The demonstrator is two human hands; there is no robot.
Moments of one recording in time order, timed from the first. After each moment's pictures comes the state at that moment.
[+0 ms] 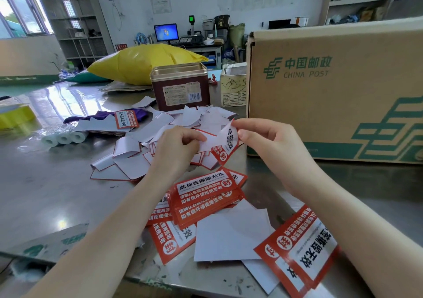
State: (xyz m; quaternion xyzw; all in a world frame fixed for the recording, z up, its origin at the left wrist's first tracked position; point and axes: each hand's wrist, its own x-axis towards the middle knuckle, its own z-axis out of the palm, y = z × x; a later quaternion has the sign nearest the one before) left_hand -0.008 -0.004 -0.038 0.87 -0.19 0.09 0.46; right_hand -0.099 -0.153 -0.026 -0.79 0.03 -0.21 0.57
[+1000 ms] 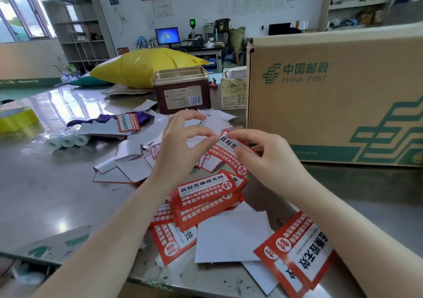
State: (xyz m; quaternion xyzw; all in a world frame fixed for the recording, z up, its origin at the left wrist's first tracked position) left_hand -0.008 -0.003 -0.040 0.81 -0.34 0.22 0.43; right_hand -0.104 -0.148 -0.029 -0.87 -0.01 -0.21 0.44
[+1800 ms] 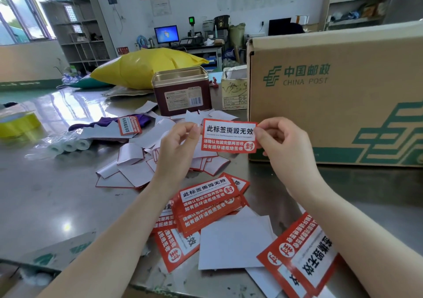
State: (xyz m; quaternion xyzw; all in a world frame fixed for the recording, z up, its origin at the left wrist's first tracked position) left_hand -0.005 -0.005 -0.042 0.74 -0.23 0.09 0.63; right_hand -0.088 -0.167 -0.038 -0.77 0.08 -0.34 0.53
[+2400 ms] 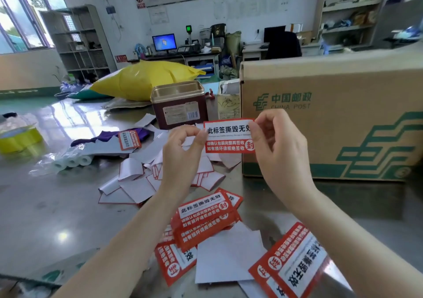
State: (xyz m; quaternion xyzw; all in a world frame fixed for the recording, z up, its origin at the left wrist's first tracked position) left_hand -0.010 -0.024 -0.015 0.74 -0.24 0.18 0.61; right_hand -0.102 -0.162 0.001 -0.81 0.00 -0.48 0.34
